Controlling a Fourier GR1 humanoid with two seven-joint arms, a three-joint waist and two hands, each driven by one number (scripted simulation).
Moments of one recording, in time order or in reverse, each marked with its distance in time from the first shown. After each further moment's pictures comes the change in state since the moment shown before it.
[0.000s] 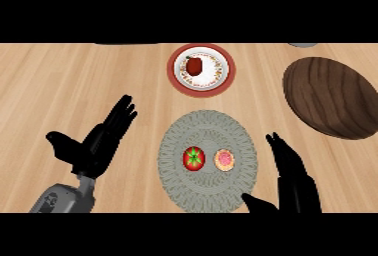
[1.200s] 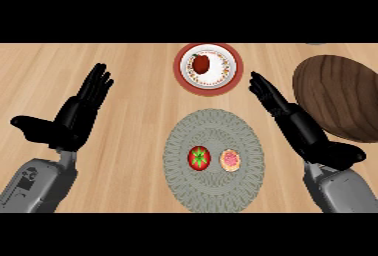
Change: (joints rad) left arm -0.145 0.092 0.089 0.059 -0.051 0.017 -0.118; right arm -0.448 -0.082 -0.256 0.241 -1.191 0.502 -0.617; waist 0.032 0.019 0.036
